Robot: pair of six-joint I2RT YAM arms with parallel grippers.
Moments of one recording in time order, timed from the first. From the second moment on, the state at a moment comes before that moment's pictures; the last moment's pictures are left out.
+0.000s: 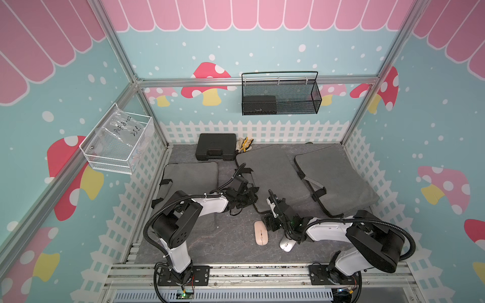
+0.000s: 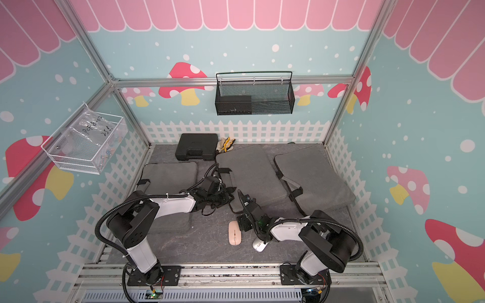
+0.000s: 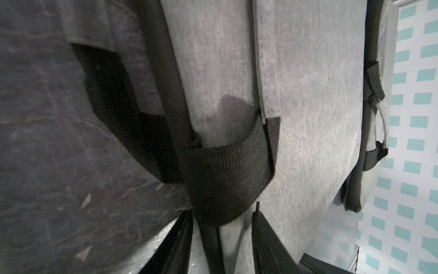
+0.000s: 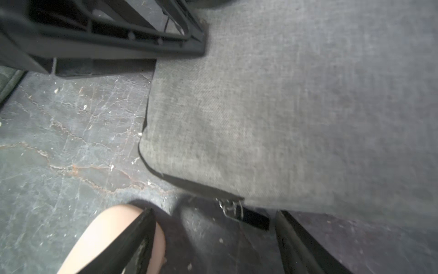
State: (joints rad) left arm -0.61 1.79 0.91 0.03 0.22 -0.92; right arm 0.86 1.52 0.49 0.23 0.14 0.36
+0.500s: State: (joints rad) left arm -0.61 1.78 0.90 0.03 0.22 -0.92; right arm 0.87 1.58 0.53 0.24 0.21 0.35
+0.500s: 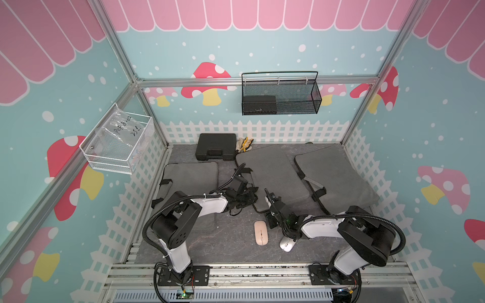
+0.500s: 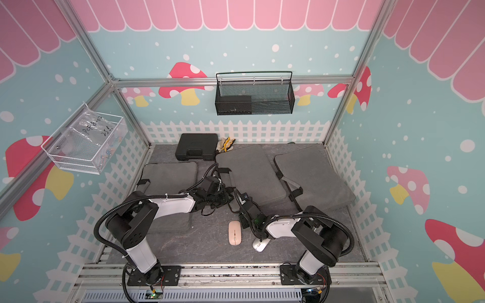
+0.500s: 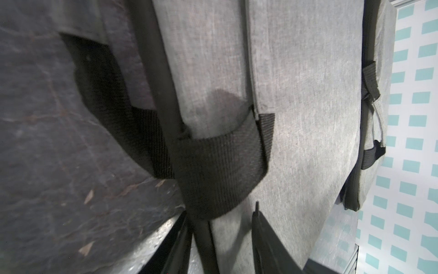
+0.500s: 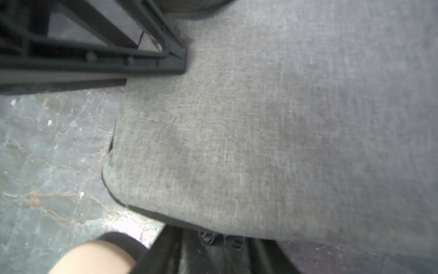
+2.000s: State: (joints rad) left arm -0.78 1.78 0.79 0.26 0.09 -1.08; right arm 0.96 1.51 0.58 0.09 0.11 0.46
